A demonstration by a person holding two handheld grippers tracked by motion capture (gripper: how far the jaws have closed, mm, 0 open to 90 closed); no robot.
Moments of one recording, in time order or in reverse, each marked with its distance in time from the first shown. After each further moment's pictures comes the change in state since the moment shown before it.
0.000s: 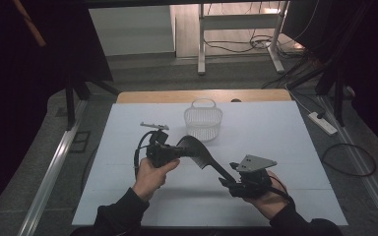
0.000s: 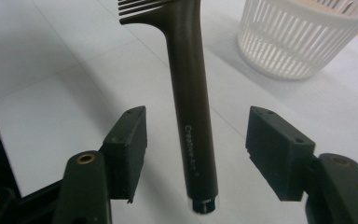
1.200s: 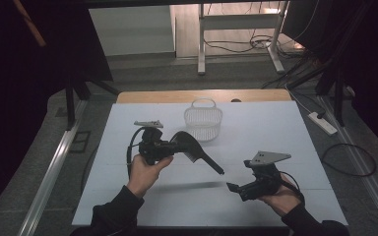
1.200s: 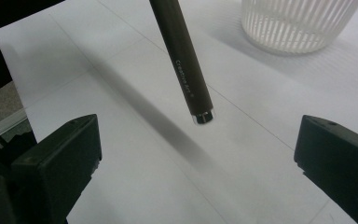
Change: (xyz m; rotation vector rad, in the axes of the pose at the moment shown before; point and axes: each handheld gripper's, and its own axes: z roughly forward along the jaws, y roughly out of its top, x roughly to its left) left arm -0.006 0.005 -0.019 -0.017 0.152 0.126; right arm -0.026 -0.013 -0.012 0.001 0.100 0.142
